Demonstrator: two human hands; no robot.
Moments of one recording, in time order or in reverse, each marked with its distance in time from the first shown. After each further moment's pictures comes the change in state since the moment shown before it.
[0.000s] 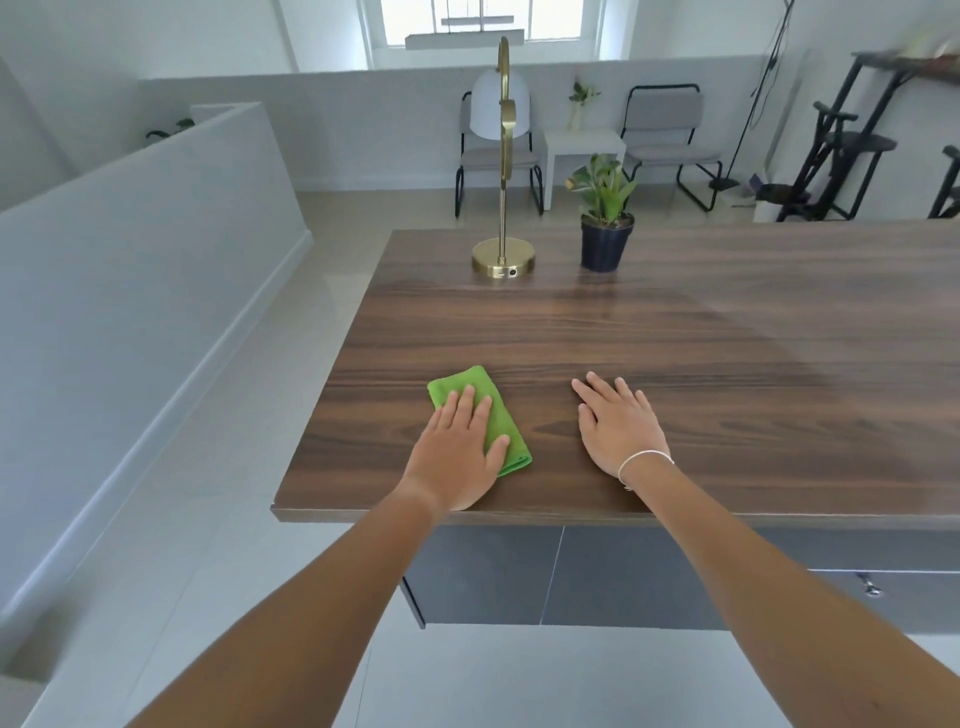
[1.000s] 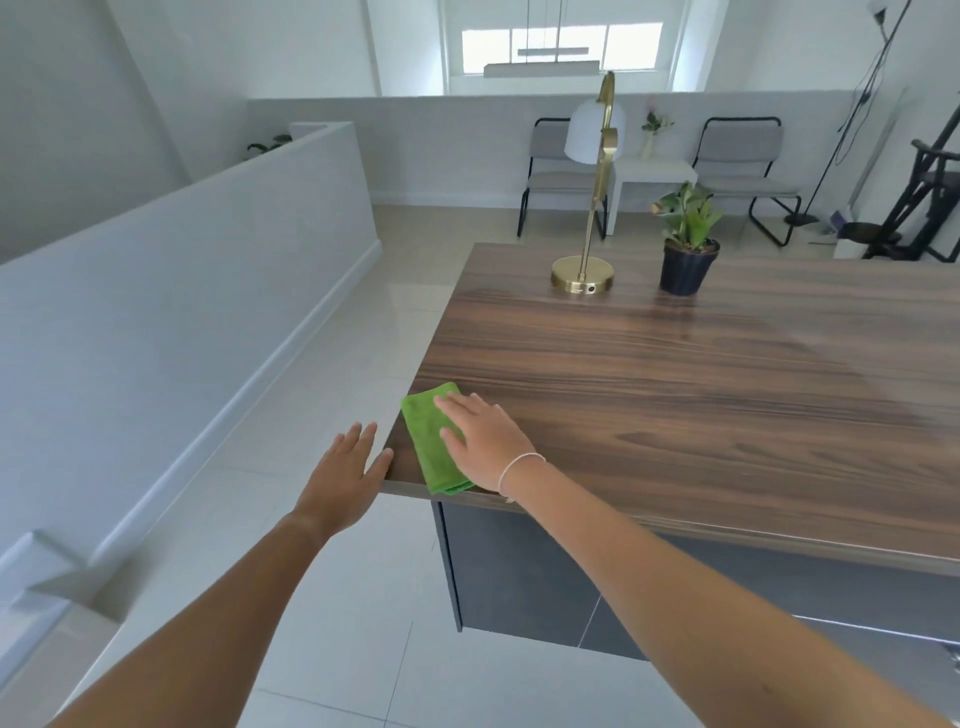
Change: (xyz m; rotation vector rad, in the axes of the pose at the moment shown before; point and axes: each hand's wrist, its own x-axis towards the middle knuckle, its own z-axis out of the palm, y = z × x) left_hand -0.110 -0.162 -0.011 -0.450 0.093 -0.447; right_hand -0.031 -0.211 0.018 0.230 -0.198 -0.532
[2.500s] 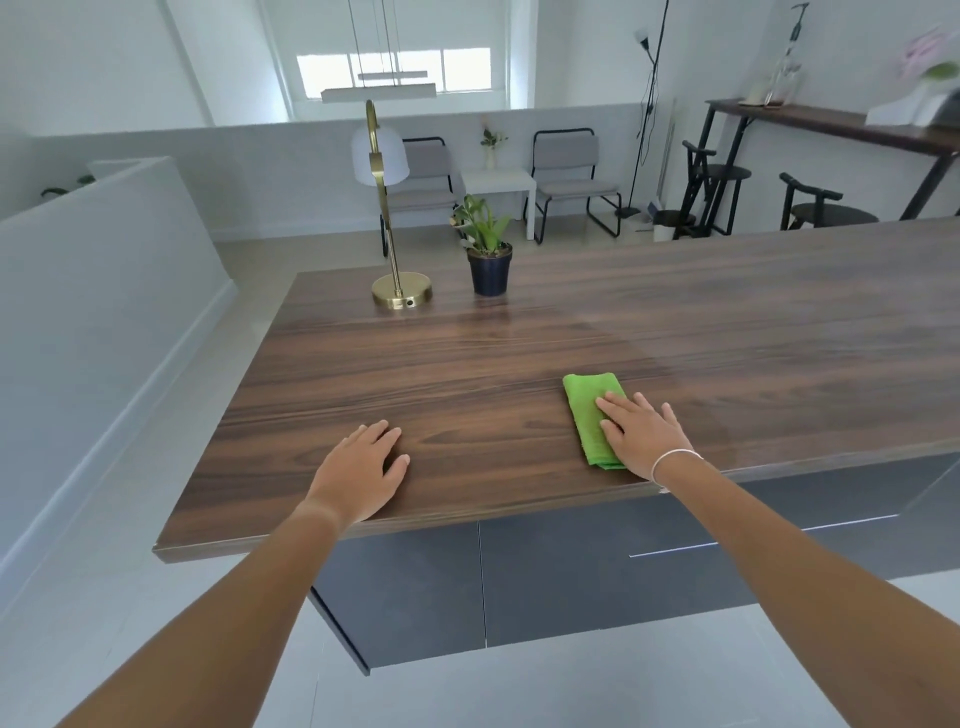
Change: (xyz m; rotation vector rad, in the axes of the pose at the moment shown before) left_hand 0.012 0.192 0.096 0.356 -0.119 0.415; right_hand -0.218 0.265 -0.125 -0.263 0.133 0.708
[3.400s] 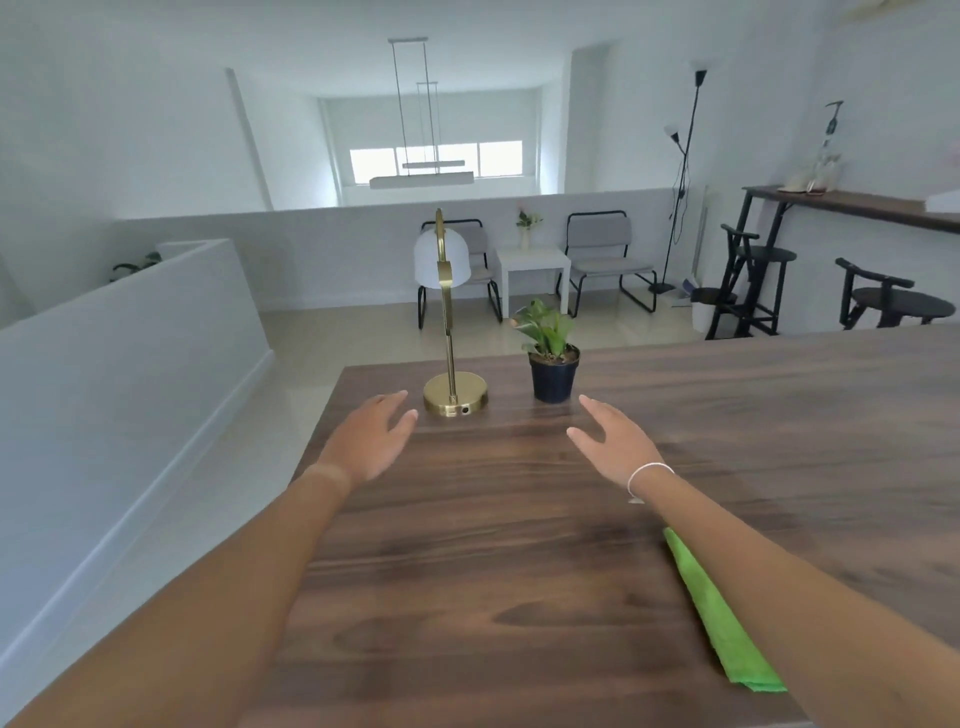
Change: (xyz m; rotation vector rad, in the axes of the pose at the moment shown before) left_hand 0.160 -0.067 -0.118 -0.261 0.193 -0.032; right_hand 0.157 -0.116 -0.054 0.501 0.189 -0.122
